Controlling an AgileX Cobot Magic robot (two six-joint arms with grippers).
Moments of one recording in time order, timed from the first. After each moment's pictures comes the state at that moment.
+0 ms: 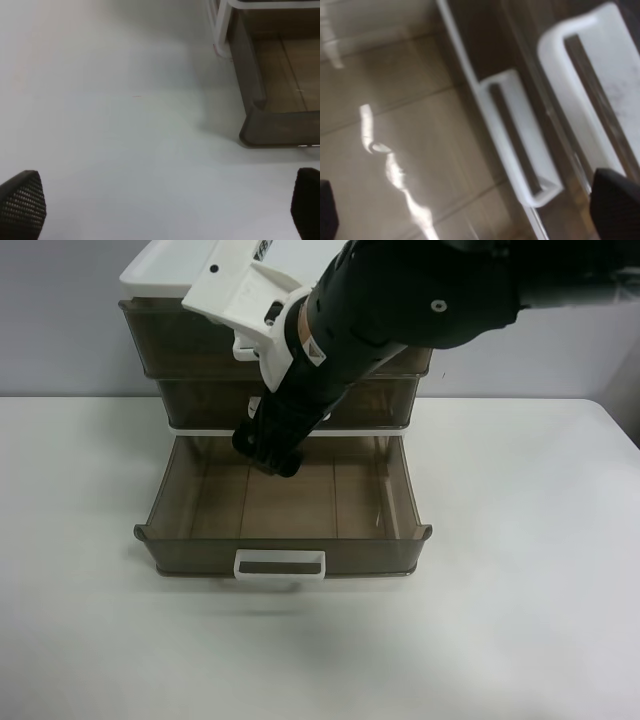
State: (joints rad) left arm 0.05 -0.01 -0.51 -0.07 1.06 0.11; right arm 0.93 1.64 -1.25 -0.54 0.60 0.00
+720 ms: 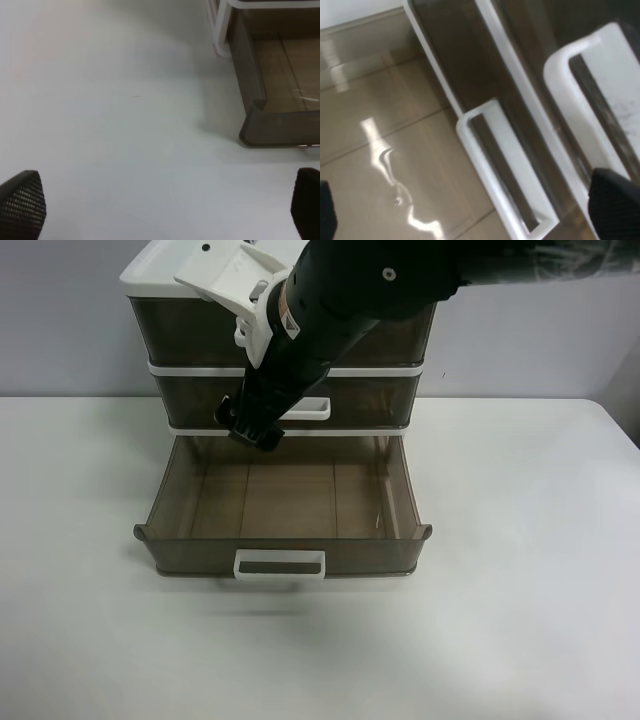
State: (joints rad) left arm 0.05 -0.01 -0.51 -0.07 1.06 0.11; right arm 0.89 1.73 -1.37 -0.45 0.61 -0.05
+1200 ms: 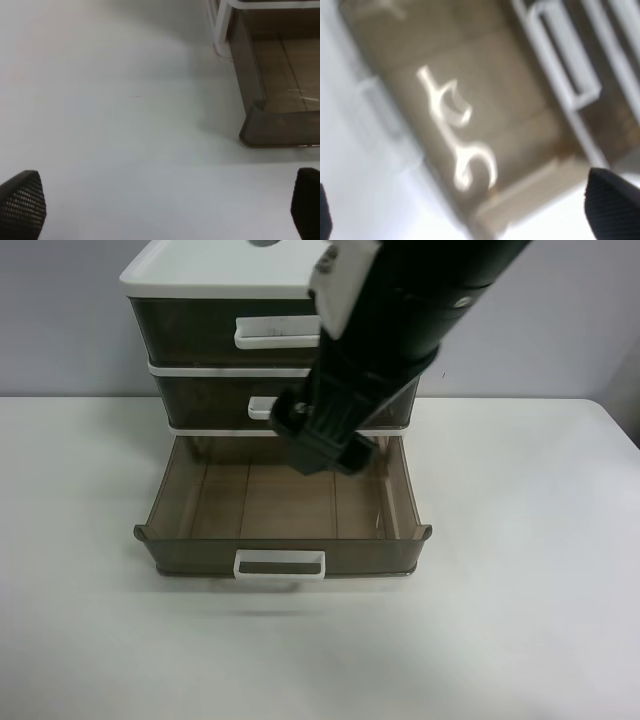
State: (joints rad) left arm 0.05 -0.01 -0.51 -0.07 1.06 0.11; right arm 0.99 1.42 -1.37 -0.20 1.11 -0.15
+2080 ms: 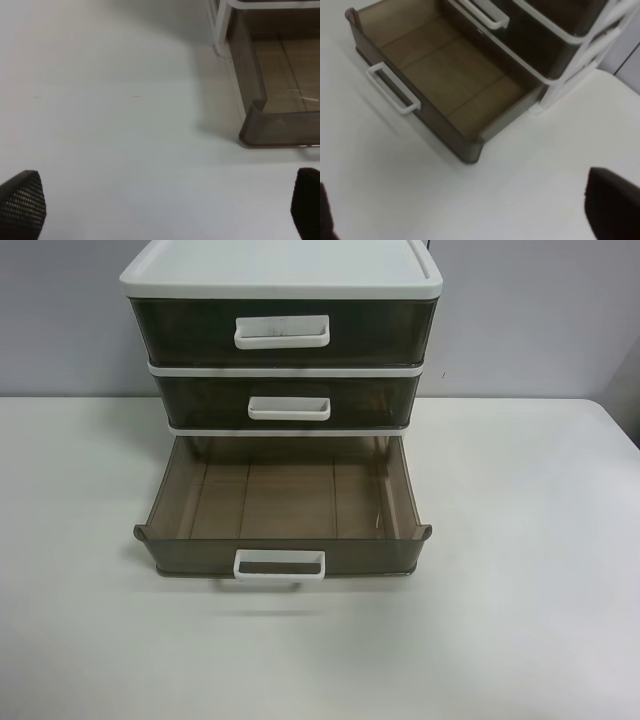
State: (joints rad) left arm 0.05 -0.01 -0.51 -0.07 1.06 0.11; right arm 0.99 0.30 -0.87 -0.20 1.22 0.02
